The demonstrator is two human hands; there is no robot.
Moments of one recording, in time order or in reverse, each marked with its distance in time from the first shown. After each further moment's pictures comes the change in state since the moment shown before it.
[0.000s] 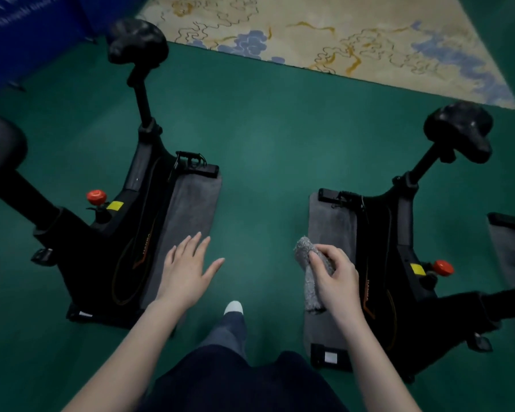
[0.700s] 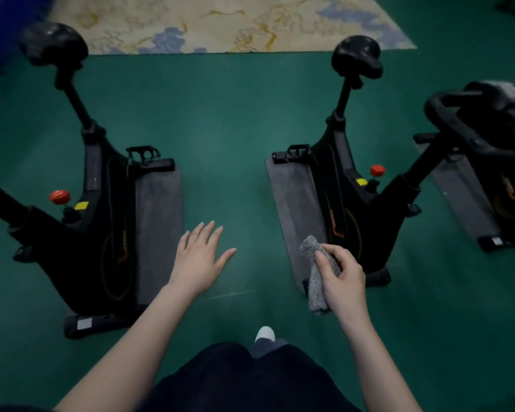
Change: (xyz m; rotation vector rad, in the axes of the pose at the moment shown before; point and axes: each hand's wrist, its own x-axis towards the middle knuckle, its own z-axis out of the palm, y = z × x) left_hand -0.141 0.022 0.040 0.163 -0.020 0.378; right_hand -0.242 0.039 -0.045 0.133 0.298 0.190
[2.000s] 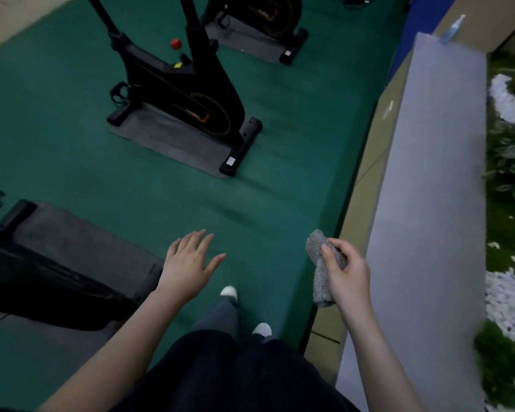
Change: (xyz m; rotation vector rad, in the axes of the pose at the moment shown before) left_hand -0.357 -0.150 0.063 0.270 -0.229 0.916; right_hand -0.604 0.014 0.114 0.166 0.875 0.530
